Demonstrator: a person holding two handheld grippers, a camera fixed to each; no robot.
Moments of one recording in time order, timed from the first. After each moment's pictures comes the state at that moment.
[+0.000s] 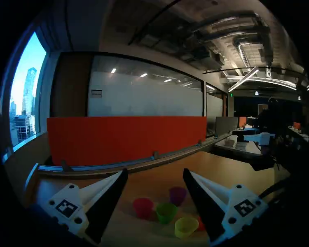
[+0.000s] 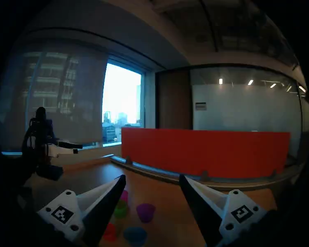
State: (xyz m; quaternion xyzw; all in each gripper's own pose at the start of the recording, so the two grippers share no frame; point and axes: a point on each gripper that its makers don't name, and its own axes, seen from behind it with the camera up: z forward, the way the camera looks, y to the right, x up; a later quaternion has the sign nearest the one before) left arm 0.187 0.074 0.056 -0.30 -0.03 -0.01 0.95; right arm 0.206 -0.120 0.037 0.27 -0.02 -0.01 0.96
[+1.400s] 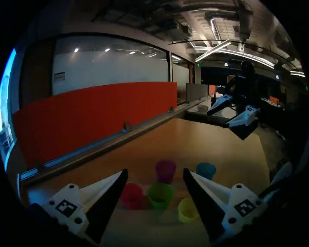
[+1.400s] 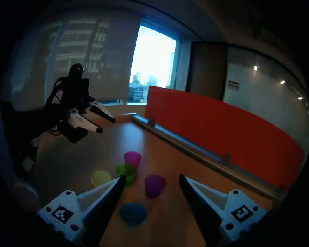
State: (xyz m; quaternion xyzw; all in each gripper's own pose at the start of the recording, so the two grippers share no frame) left arm 0.098 0.122 0.091 -0.44 -0.13 0.08 0.88; right arm 0.113 -0.143 0.053 0.37 -0.15 -0.14 0.91
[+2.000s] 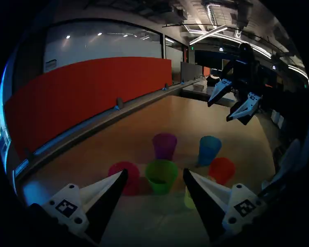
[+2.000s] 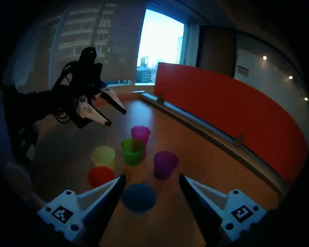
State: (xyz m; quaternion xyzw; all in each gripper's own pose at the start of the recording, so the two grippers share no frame) left arm 0.014 0.132 0.100 -0.46 -0.19 0.12 0.86; right arm 0.035 -0.149 0.044 0.39 -0.22 -0.16 0.88
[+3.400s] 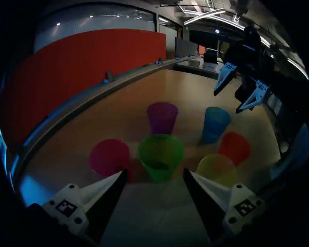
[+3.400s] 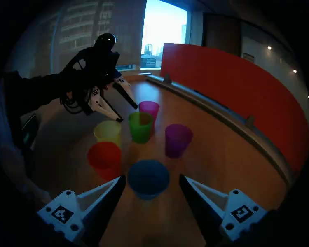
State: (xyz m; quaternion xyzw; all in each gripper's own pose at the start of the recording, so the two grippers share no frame) left arm -0.060 0.145 0.110 -0.47 -0.27 0.17 0.82; right arm -0.033 -0.145 0.028 0.40 -0.27 -0.17 0.86
